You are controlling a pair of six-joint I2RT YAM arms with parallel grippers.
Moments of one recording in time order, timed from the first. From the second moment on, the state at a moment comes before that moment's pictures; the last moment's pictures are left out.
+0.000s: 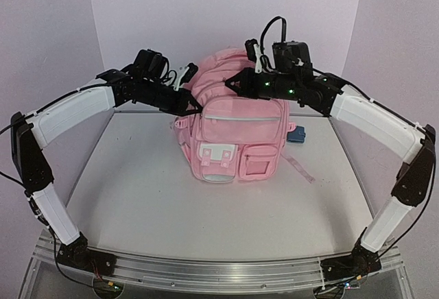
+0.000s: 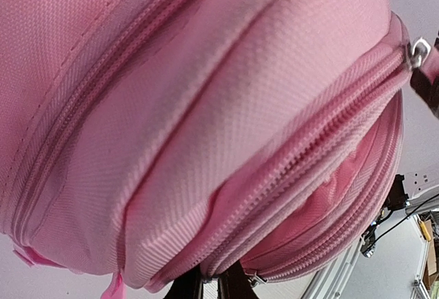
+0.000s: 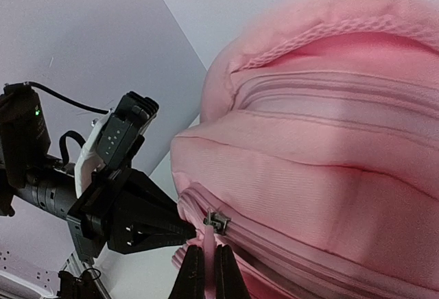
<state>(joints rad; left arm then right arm) -0.66 1.70 1.69 -0.59 0.42 -0.21 0.79 1.67 1.73 -0.35 -0.07 0.44</state>
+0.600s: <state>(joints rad) -0.65 1.51 1.66 -0.55 0.27 -0.13 0.84 1.72 1.75 -0.31 0.02 0.43</state>
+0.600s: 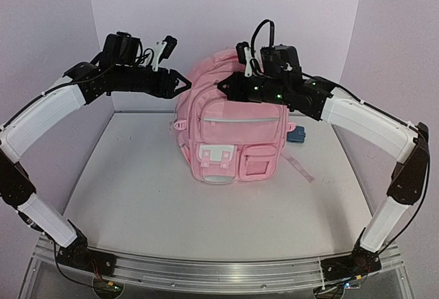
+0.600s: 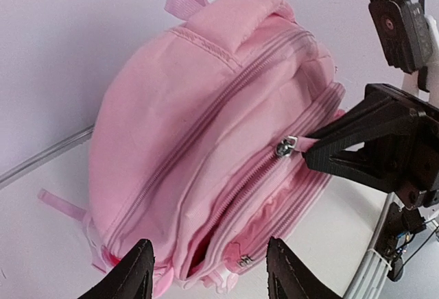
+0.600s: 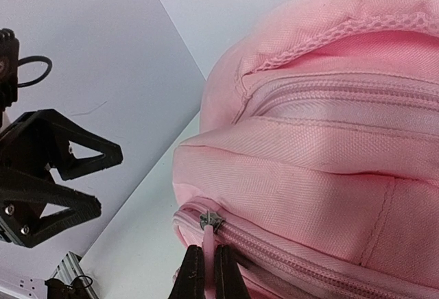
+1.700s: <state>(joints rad) -0.63 1.72 1.84 -0.64 0.42 -0.04 1.05 1.90 1.98 -0.49 0.42 0.24</state>
